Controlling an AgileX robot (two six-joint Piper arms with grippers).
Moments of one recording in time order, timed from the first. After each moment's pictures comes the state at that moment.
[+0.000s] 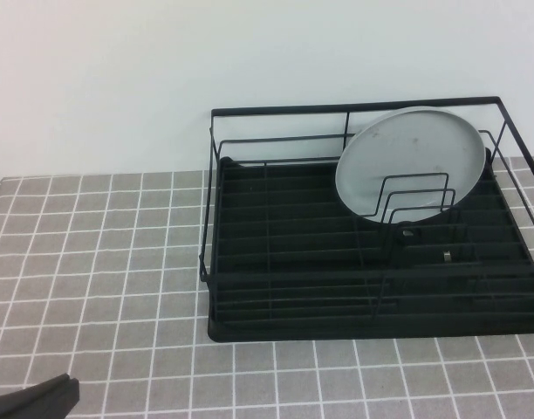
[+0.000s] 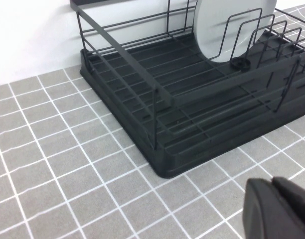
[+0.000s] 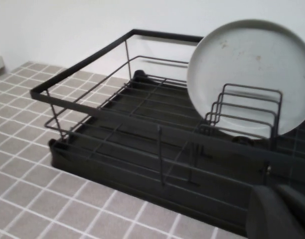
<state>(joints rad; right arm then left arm) 0.21 0.29 -0.19 0.85 0.30 -0.85 -0.25 0.35 -0.32 -0.70 0.44 0.63</state>
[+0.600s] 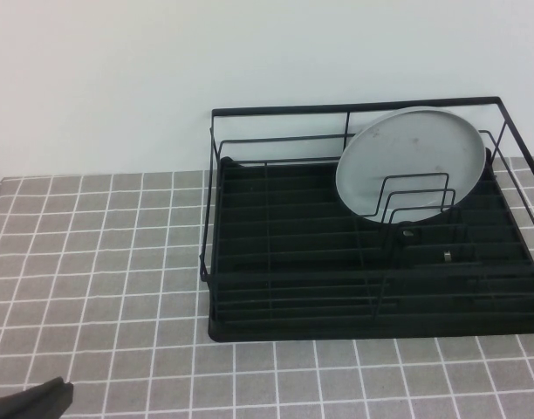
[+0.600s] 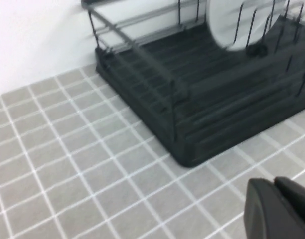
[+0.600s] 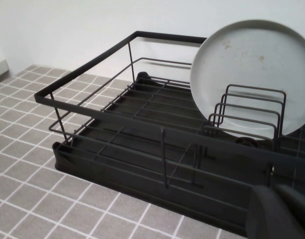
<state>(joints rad) 0.21 0.29 -0.19 0.86 0.30 -0.85 -0.25 0.35 -0.30 -0.62 0.41 0.66</state>
